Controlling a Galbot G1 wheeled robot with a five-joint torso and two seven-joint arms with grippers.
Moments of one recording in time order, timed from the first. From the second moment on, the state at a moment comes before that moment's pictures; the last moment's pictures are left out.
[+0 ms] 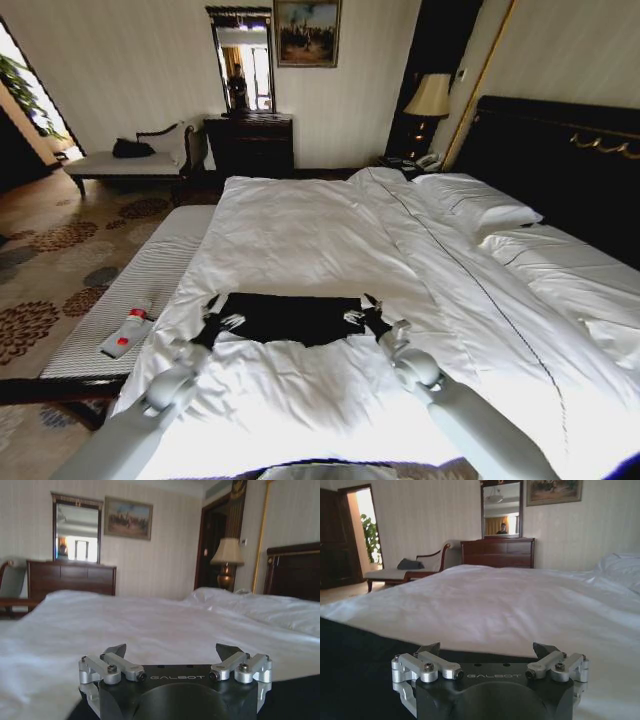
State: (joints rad) left arm 1.14 -0.85 -0.12 -1.72 -0.70 -0.19 -0.12; right arm -1.03 0.93 -0.03 1.70 0.60 0.02 0.13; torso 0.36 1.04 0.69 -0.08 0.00
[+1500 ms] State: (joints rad) left arm 1.86 -0.89 -0.66 -2.08 -0.64 -0.16 -0.06; right arm -1.15 0.91 0.25 1.78 1.38 -0.34 0.17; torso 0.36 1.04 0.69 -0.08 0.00
